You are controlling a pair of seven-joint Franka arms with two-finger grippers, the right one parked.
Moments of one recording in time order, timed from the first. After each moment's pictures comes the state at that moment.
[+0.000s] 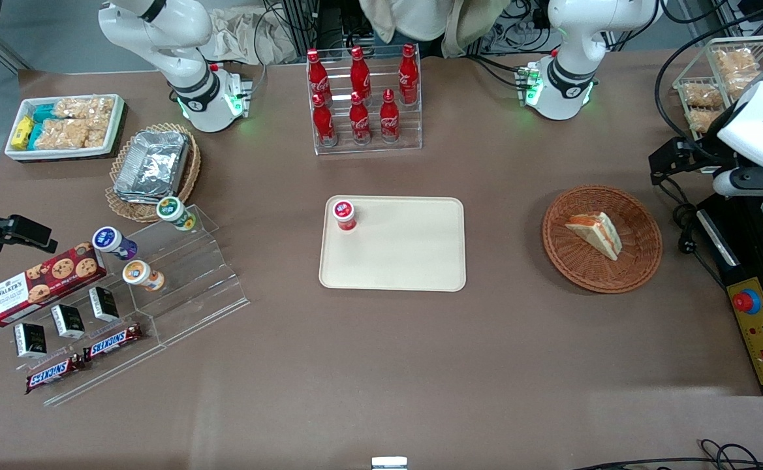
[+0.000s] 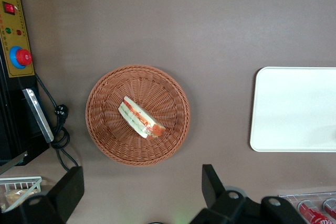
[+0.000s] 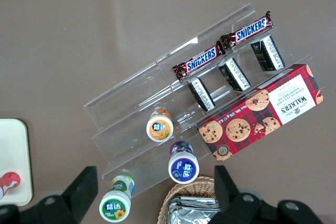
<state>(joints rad) -0.01 -0.03 -0.09 -1.57 0.00 1.52 -0.06</state>
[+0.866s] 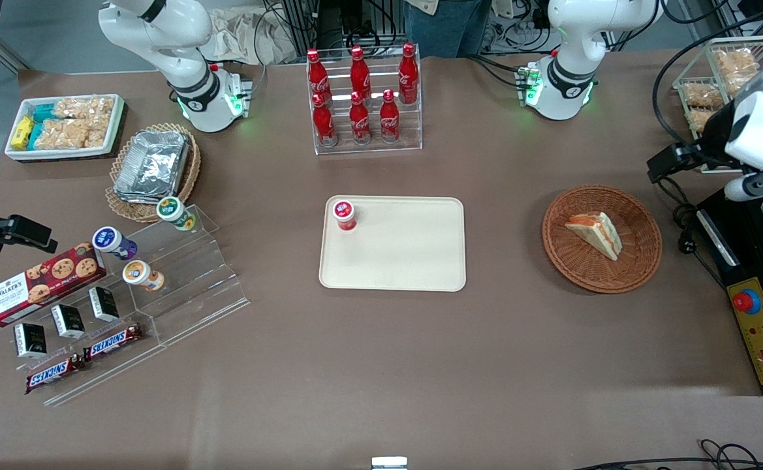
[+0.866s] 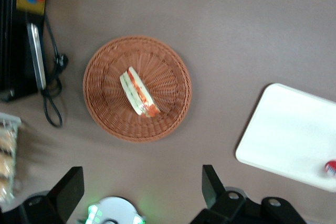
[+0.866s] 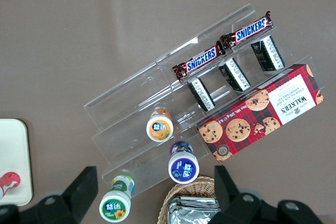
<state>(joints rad) -0.02 -0.03 -0.09 -1.60 0.00 1.46 -0.44</state>
